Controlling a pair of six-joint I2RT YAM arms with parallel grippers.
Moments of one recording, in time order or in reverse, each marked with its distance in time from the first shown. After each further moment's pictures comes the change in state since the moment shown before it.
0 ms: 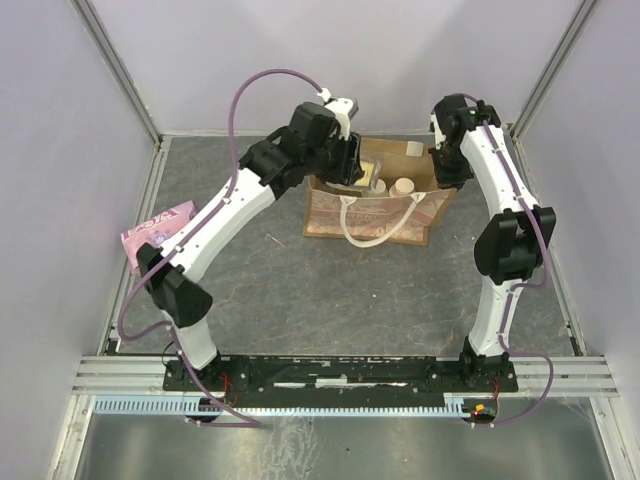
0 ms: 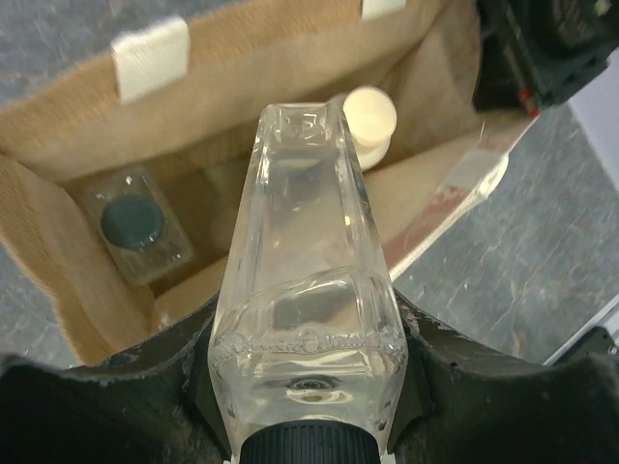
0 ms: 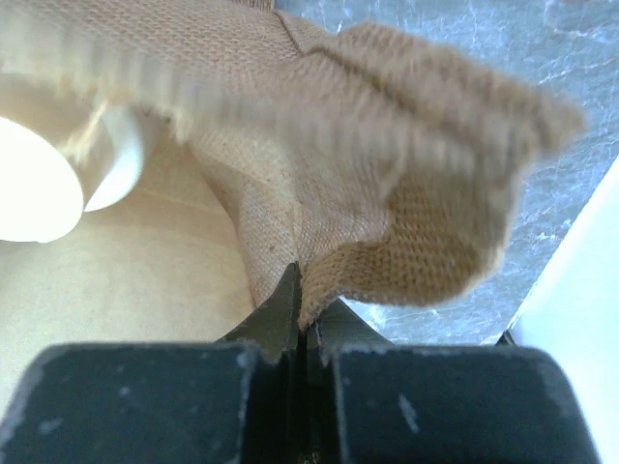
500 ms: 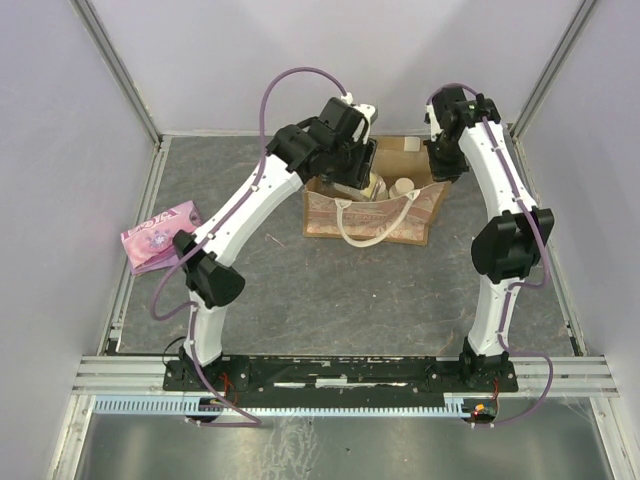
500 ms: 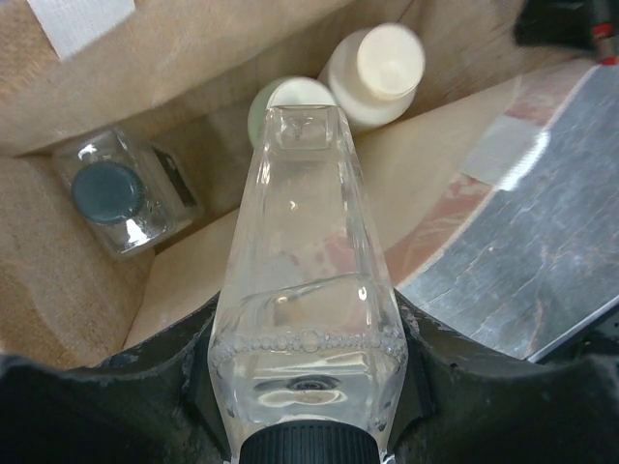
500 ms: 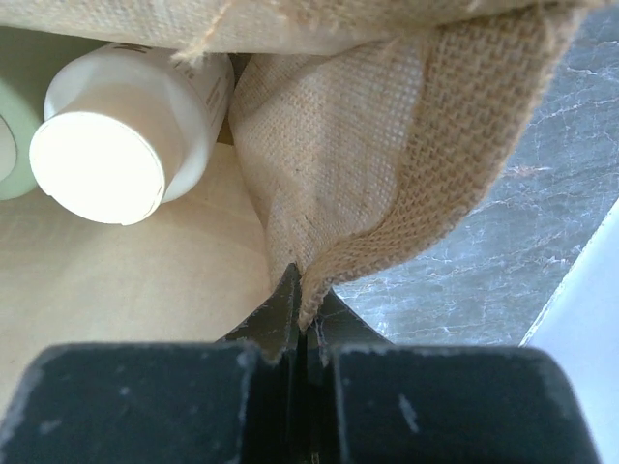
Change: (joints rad) left arm -0.056 0.244 0.405 -0.368 -0.068 0.001; right arm 0.019 0.024 0.116 -0.027 -0.050 -0.001
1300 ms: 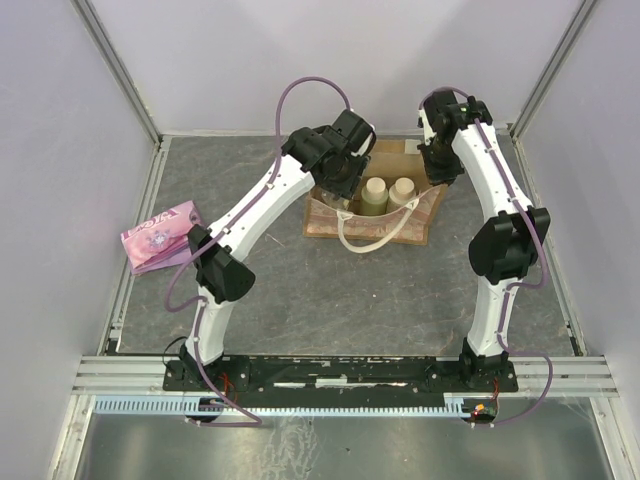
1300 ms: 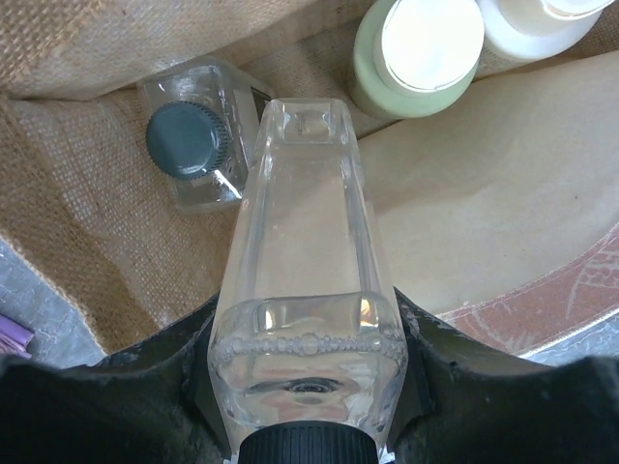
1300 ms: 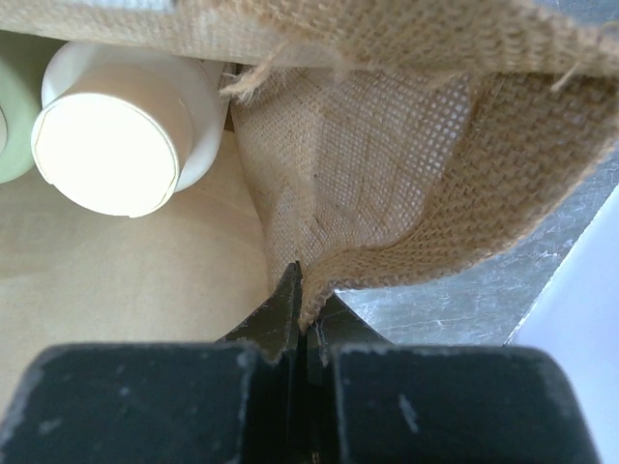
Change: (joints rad) left arm -0.005 0.109 0.044 -0.183 -0.201 0.053; right arm 0.039 0.000 -0.020 -0.005 0.035 -0.004
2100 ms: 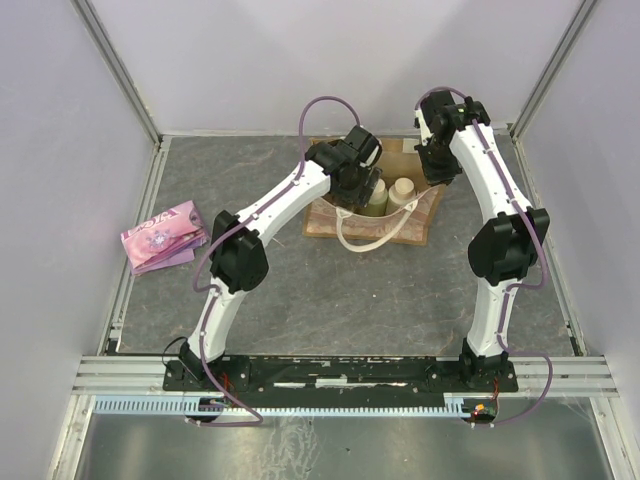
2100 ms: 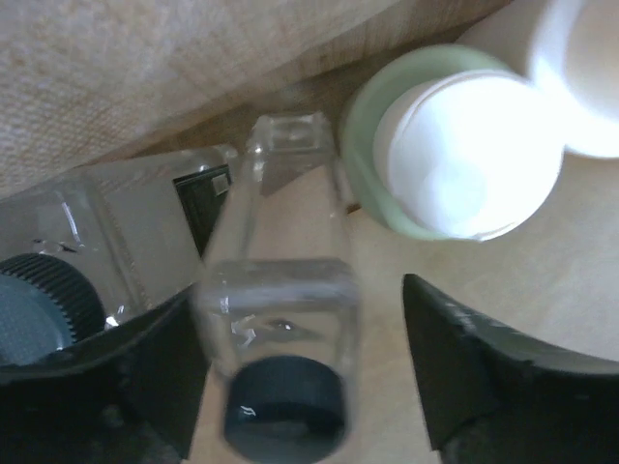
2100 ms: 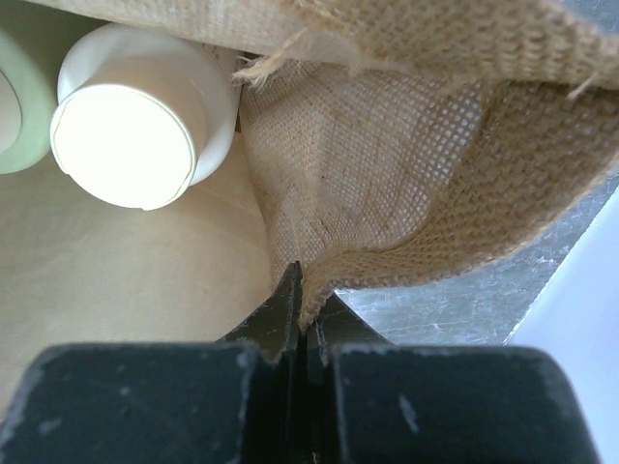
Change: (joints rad) left arm 0.035 0.152 -0.122 0.230 0.047 0.040; right arm 0.016 -0.009 -0.009 0.007 0.000 -0.014
